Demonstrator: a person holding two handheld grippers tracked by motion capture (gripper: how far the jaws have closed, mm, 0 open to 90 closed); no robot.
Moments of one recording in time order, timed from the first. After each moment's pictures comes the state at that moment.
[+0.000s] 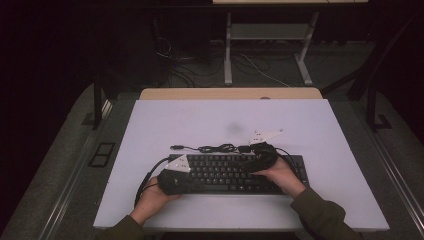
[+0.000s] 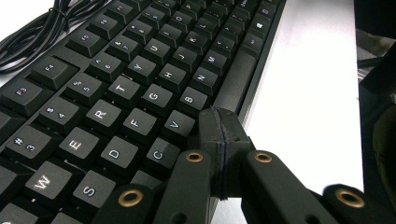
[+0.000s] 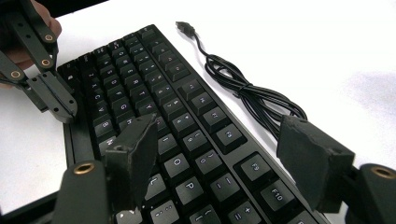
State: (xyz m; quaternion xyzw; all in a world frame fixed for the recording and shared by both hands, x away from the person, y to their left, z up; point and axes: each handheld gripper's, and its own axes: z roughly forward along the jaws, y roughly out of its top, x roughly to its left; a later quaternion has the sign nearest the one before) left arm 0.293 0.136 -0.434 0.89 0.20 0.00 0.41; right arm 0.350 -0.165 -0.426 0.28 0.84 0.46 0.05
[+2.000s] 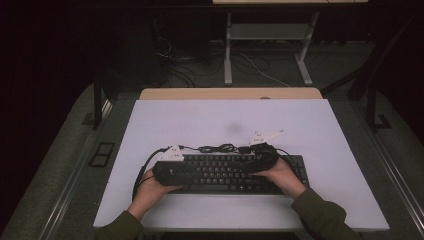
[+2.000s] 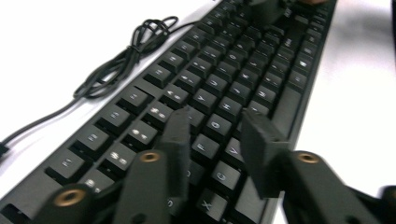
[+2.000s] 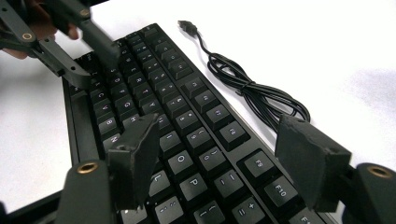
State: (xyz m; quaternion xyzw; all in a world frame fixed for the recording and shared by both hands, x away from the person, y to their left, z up) left arm 0.310 0.148 -0.423 0.86 0.24 0.05 0.44; right arm 0.347 -0.165 -0.426 0.28 0.84 0.46 0.05
